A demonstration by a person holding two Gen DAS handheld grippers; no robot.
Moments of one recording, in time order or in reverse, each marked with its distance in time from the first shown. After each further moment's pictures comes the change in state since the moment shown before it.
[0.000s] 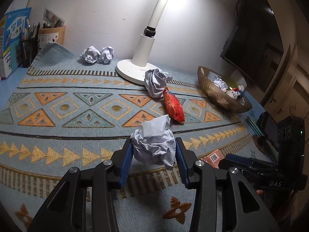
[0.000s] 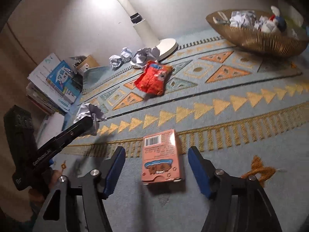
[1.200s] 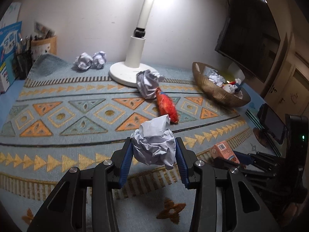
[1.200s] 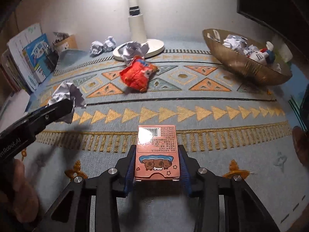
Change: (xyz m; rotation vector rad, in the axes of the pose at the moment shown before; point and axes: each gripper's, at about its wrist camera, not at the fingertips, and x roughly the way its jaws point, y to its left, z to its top) left arm -0.003 -0.024 0.014 0.088 0.015 0.001; right arm -0.001 0.024 -0.005 -0.117 0.000 -0.303
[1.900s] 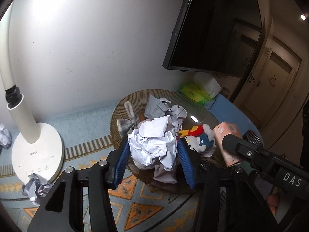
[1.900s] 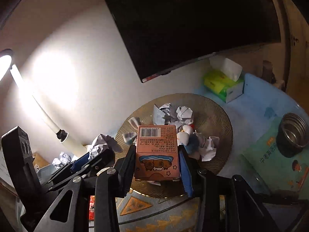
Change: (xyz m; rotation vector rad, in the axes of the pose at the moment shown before) left arm 0.180 -0.160 0.171 0.142 0.079 -0.201; right arm -0.054 -0.187 0.169 0.426 -0.239 -0.094
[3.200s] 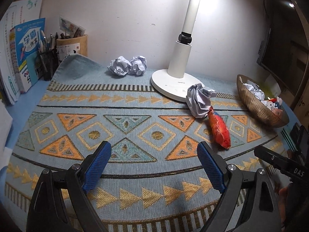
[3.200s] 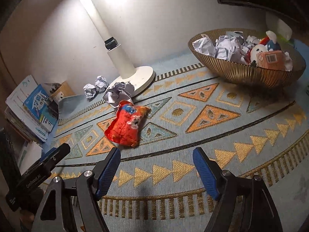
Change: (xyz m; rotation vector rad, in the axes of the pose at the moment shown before) left arm -0.167 0.159 -0.192 -0.252 -0.101 0.443; right arm 0.046 0.088 -0.181 -0.181 0.175 0.256
